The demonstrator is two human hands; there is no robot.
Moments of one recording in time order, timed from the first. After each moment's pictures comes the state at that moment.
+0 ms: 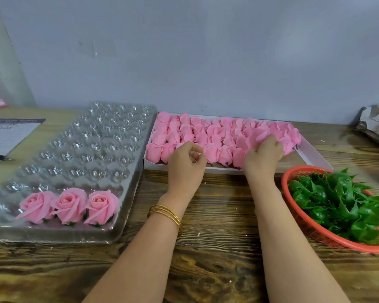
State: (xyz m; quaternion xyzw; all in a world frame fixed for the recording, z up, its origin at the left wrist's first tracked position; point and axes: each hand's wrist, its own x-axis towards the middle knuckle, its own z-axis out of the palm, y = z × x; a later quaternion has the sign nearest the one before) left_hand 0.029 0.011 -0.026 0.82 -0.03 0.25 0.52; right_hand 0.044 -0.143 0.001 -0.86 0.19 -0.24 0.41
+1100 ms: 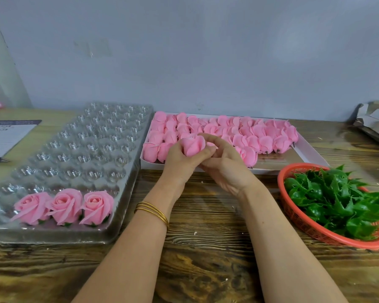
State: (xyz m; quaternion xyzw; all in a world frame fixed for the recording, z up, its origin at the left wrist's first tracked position) left_hand 0.030 0.015 -0.016 0.66 -0.04 0.06 0.75; right_hand 0.025 -0.103 0.000 -0.58 -0.12 0.09 0.80
